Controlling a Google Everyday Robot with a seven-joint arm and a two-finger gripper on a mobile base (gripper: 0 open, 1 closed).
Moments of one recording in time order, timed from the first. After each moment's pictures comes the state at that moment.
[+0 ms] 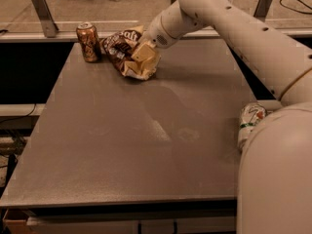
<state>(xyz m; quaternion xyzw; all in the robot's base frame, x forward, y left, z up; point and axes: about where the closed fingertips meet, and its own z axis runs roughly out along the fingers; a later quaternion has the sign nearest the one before) 0.750 0.036 0.884 -0.58 0.70 0.12 0.39</state>
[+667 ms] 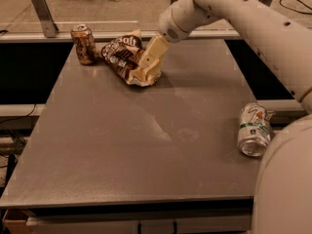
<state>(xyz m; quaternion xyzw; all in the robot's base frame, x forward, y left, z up) 0.742 0.011 0.910 -0.58 0.70 0.09 0.40</state>
